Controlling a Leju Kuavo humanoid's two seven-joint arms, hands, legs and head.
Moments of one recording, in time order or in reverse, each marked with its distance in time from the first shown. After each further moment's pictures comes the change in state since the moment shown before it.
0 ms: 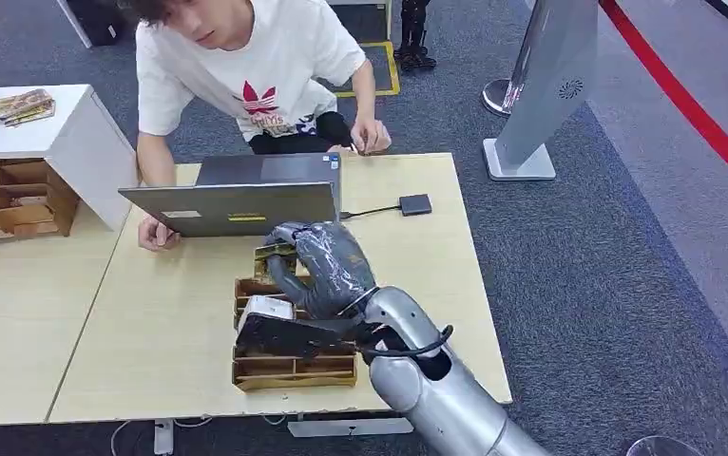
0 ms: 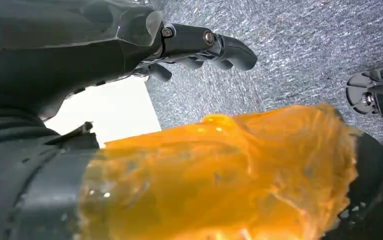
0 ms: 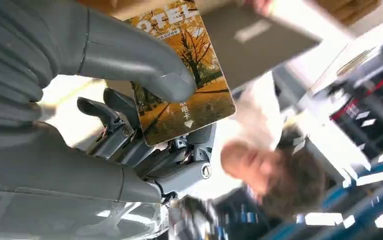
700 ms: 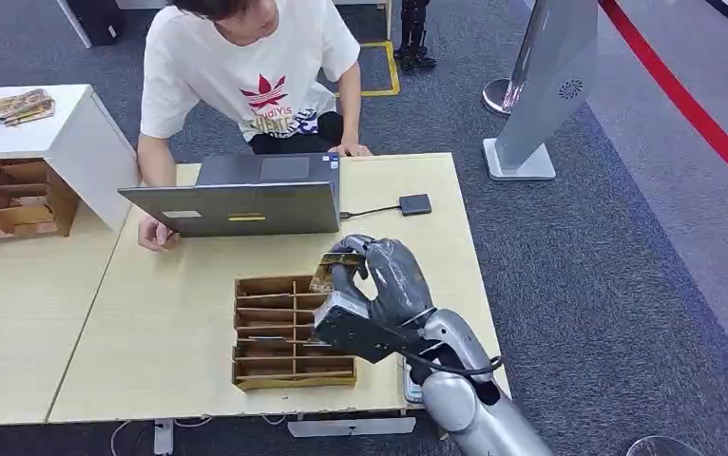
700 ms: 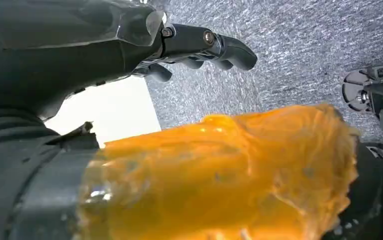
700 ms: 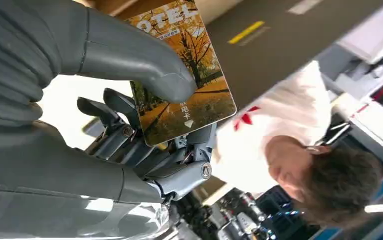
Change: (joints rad) left arm 0.006 0.000 0.014 0.000 0.059 0.010 -0.002; right arm 0.172 -0.122 -0.114 -0.164 0.018 -0.029 0.026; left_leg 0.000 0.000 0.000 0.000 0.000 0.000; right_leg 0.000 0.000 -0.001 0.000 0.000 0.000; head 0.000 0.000
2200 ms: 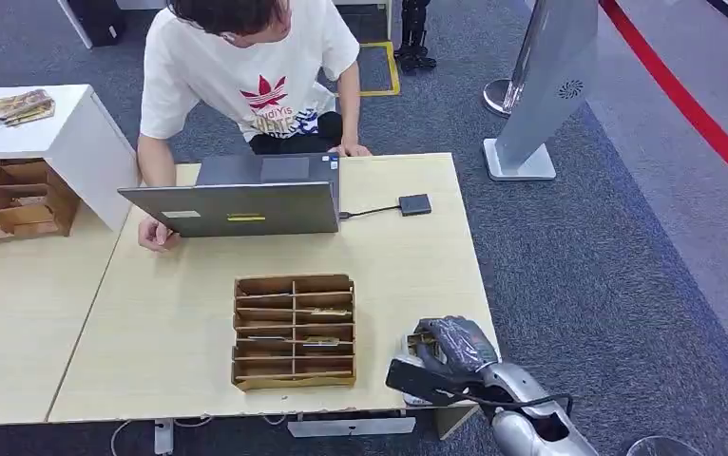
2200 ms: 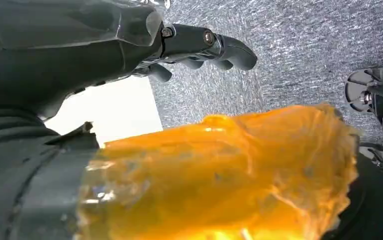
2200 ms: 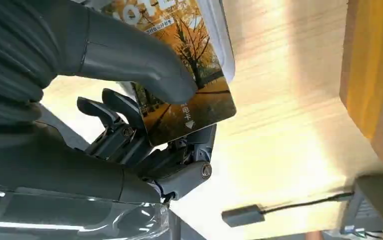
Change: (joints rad) left arm 0.006 0.000 0.051 0.000 0.013 0.012 0.010; right arm 0.121 -0.282 -0.021 0.168 0.059 0.146 0.084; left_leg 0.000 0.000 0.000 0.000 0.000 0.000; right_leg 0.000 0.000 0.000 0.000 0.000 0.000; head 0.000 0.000
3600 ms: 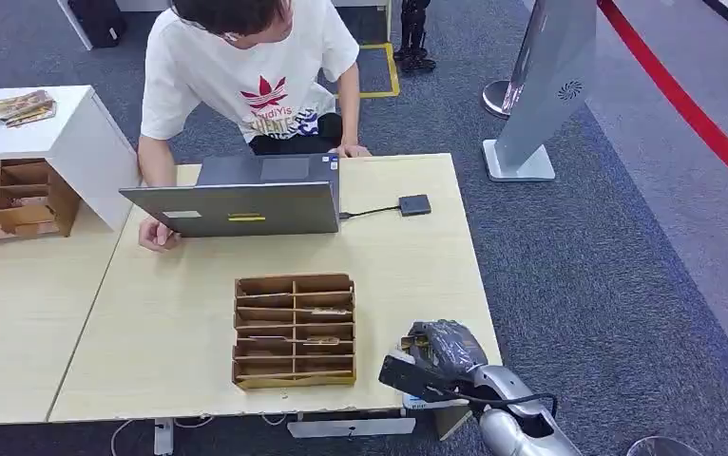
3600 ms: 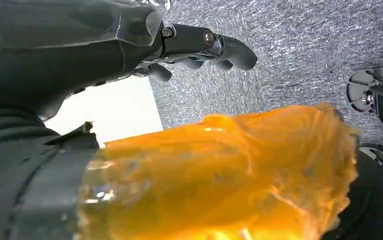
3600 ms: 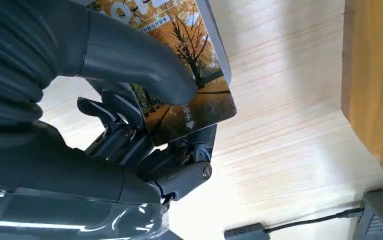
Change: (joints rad) left arm 0.000 0.000 0.000 0.000 -0.005 0.000 0.003; right arm -0.017 0.040 -0.003 0.117 -0.010 -0.015 -0.006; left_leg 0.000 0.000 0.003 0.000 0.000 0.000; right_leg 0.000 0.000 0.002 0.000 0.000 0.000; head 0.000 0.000
